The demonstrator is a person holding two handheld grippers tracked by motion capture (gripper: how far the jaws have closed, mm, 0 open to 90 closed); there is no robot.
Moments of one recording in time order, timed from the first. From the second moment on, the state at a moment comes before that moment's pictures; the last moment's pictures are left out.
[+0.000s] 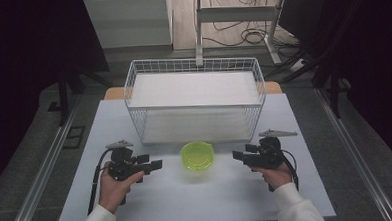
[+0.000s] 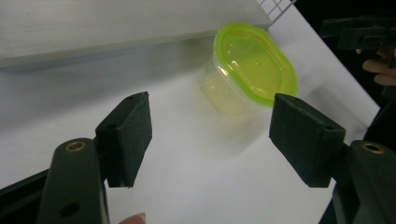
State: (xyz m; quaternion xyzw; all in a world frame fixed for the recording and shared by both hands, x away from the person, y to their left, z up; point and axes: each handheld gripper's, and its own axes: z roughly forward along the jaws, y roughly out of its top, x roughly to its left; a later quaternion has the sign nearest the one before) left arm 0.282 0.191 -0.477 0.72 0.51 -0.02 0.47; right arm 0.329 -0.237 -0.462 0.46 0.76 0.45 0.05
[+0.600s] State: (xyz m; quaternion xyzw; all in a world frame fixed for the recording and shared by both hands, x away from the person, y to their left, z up) left arm 0.314 0.181 -0.492 0.67 0.53 -0.13 0.50; right arm 0.343 -0.224 -0.462 0.47 0.75 0.47 -0.01
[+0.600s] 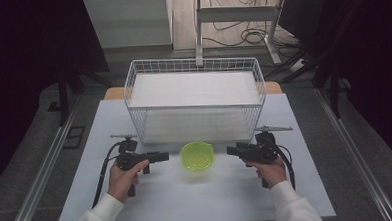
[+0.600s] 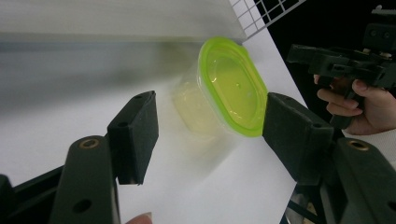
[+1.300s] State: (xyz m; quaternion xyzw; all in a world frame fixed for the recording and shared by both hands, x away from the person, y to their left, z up) left arm 0.333 0.153 -0.516 0.67 0.53 -0.18 0.49; right arm 0.369 -0.186 -0.490 0.47 0.75 0.45 -0.09
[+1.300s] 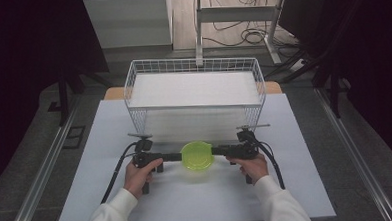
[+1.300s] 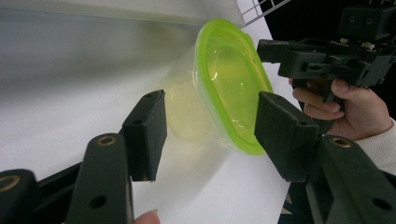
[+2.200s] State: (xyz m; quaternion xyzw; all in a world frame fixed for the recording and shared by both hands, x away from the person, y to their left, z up) left arm 0.333 0.142 -0.521 0.65 0.52 -0.23 0.51; right arm 0.362 -0.181 -0.499 0.47 0.74 0.46 -0.15
